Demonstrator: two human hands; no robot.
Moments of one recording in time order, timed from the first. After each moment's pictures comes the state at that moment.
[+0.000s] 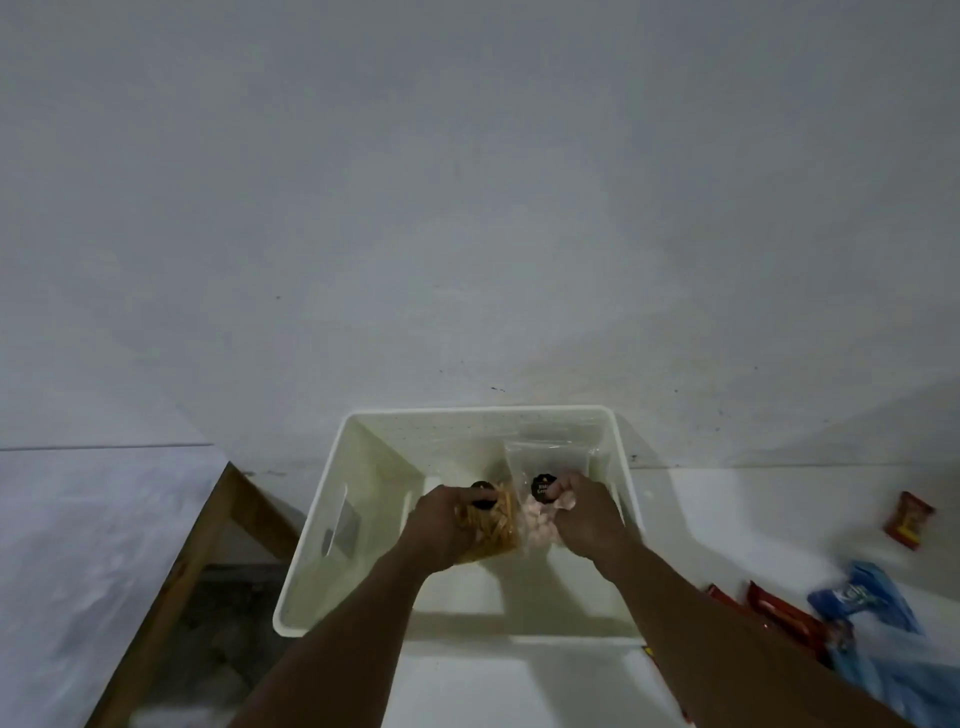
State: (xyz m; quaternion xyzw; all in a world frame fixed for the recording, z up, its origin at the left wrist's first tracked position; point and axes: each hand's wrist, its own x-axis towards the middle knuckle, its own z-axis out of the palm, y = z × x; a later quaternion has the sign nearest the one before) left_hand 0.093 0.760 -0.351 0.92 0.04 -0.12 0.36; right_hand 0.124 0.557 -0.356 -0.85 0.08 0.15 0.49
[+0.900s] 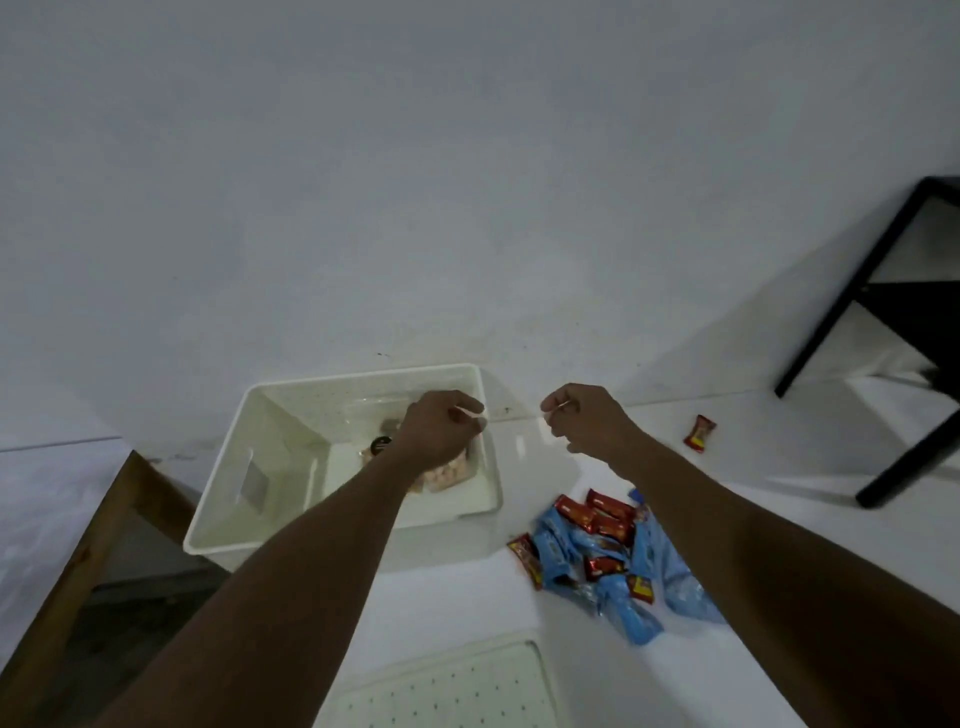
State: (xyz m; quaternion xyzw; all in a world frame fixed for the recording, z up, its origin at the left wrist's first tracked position) left_hand 0.054 0.615 -0.247 0.89 0.00 -0.07 0.44; right_hand 0.050 0.394 -0.233 -0.85 0.07 0.11 0.51
